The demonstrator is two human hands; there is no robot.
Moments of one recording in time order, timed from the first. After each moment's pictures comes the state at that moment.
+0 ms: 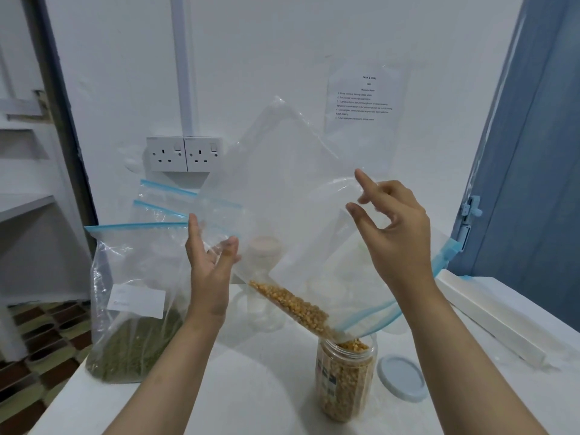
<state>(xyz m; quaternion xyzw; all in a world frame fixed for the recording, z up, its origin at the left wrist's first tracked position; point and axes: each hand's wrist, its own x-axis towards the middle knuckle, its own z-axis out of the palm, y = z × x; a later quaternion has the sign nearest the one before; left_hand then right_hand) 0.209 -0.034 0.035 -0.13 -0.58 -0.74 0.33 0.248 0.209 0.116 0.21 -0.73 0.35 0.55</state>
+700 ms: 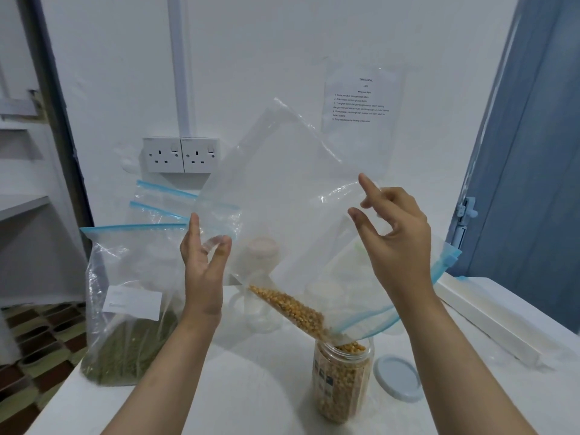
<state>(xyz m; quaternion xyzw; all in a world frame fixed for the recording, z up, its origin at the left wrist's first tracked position) 0.210 -0.038 0.038 -0.11 -0.60 -0.73 0.31 0.252 0.212 0.109 0.20 -0.73 0.35 0.55</state>
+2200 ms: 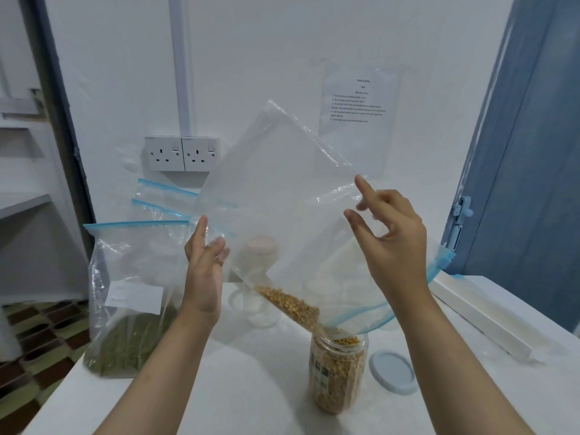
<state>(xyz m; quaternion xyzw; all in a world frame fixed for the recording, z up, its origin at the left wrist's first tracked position) 0.215 -0.033 0.041 -0.12 -0.51 -0.82 0.26 0.266 0.212 0.108 0.21 -0.73 0.35 0.55</state>
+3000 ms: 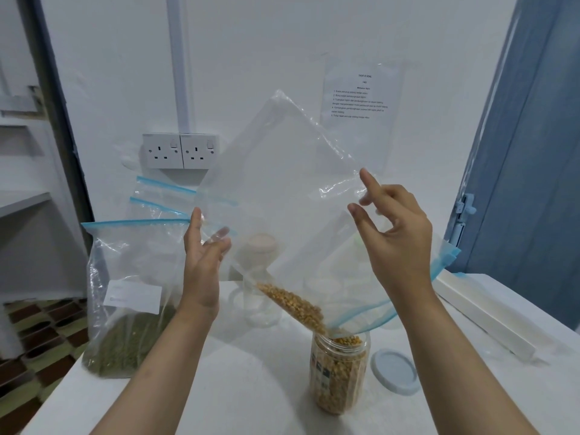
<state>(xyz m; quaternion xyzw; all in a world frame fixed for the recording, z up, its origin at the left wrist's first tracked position) 0.221 -0.033 0.051 -0.12 -0.54 -0.78 0.28 0.260 0.211 0.109 0.19 -0.73 0.36 0.55</state>
